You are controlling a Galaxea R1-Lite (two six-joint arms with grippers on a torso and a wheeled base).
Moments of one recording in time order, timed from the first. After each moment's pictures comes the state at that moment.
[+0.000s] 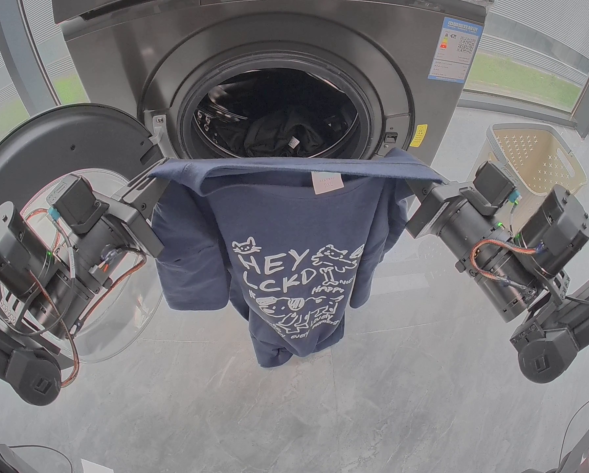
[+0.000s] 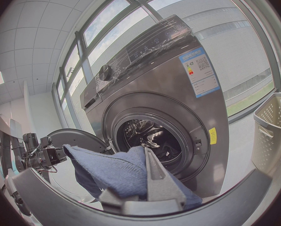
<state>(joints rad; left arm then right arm) -0.38 1.63 -0.48 -1.55 -0.15 -0.07 0.63 1.80 -0.69 -1.54 -0.06 0.14</state>
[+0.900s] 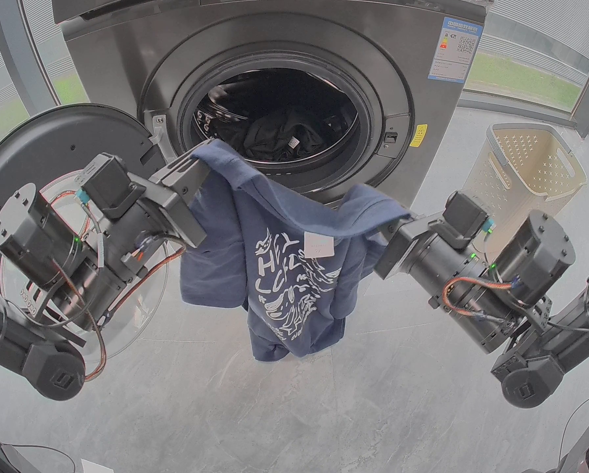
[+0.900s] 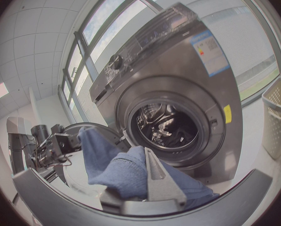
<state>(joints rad) -0.51 1.68 -0.60 -1.53 -0.15 -0.08 0.73 1.85 -0.65 -1.54 -0.05 0.20</state>
